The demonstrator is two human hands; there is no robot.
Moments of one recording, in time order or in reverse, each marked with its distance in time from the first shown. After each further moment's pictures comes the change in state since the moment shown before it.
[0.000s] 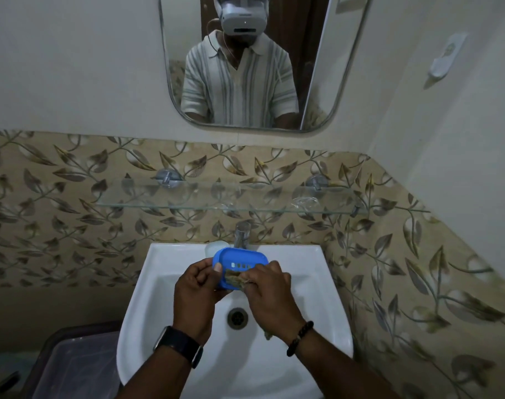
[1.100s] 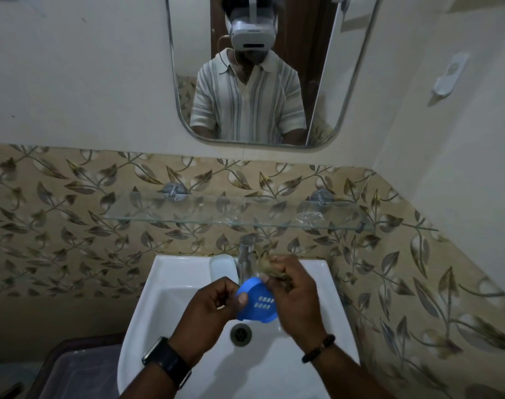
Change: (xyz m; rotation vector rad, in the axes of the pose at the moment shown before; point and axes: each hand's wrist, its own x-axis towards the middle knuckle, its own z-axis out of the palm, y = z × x) left_hand -0.008 0.023 -0.005 0.374 -0.475 0.096; right_hand 0.009 0.017 -0.027 0.606 0.357 -0.128
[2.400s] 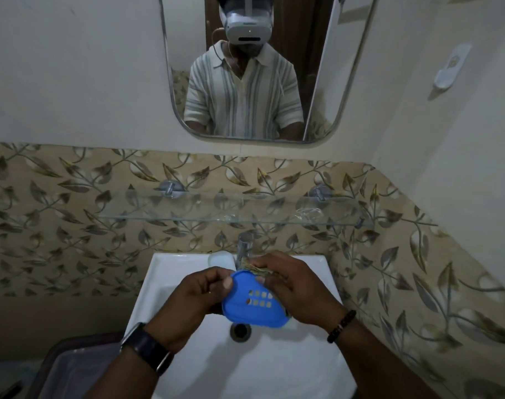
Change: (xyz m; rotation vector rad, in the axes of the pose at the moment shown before) left_hand 0.006 0.023 -0.024 -0.137 -0.101 -0.093; right_hand 0.026 -0.008 -0.027 -0.257 -0.460 -0.080
